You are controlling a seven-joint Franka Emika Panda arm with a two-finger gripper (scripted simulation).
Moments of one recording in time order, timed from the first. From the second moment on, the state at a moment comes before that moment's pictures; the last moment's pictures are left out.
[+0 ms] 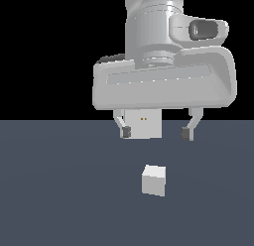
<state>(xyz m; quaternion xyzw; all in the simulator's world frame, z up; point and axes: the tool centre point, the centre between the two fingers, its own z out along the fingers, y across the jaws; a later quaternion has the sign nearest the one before) -0.100 -0.043 0.078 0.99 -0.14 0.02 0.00</state>
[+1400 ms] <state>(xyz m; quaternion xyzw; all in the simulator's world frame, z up) -0.114 -0.040 0.014 0.99 -0.15 0.02 0.00</state>
